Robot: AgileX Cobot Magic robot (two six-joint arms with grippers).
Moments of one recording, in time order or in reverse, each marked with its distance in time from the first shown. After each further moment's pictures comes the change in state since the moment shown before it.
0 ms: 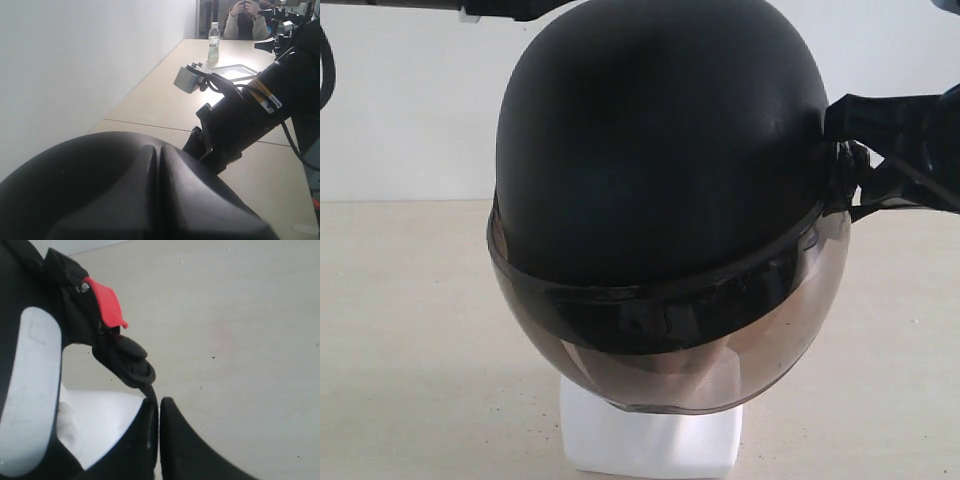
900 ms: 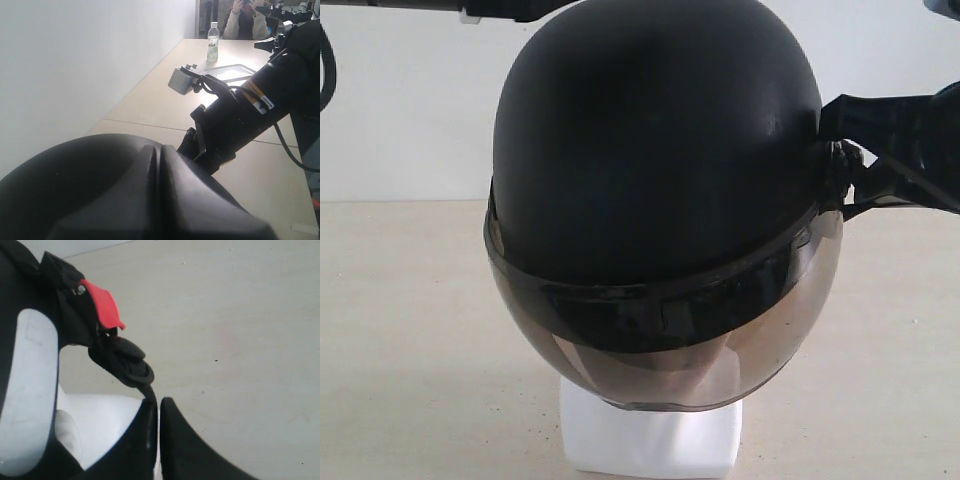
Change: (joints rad) left arm 0.000 0.000 0.000 0.000 -0.002 0.000; right arm -0.008 0.036 -0.002 0.014 -0.026 -0.021
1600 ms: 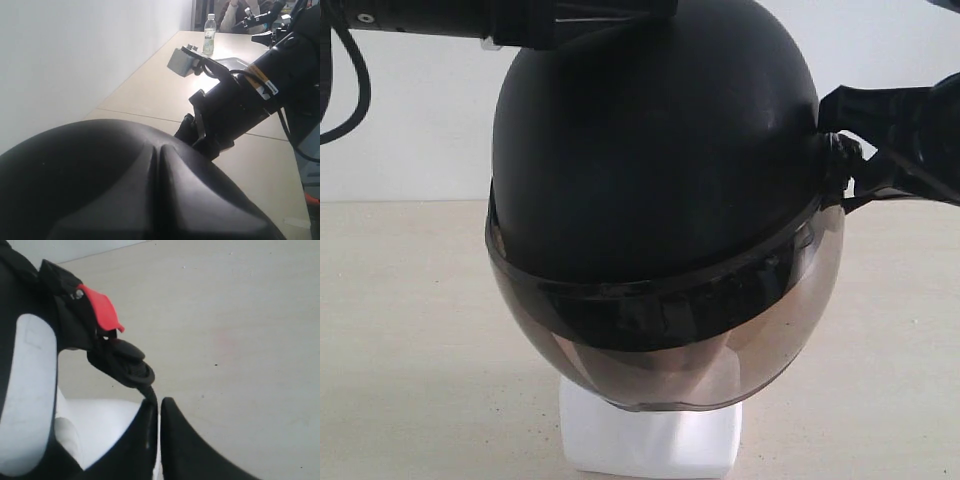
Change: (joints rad) left arm 0.000 0.041 0.000 0.002 -0.013 -0.013; right arm -0.004 0.002 -0.019 0.002 0.006 -0.004
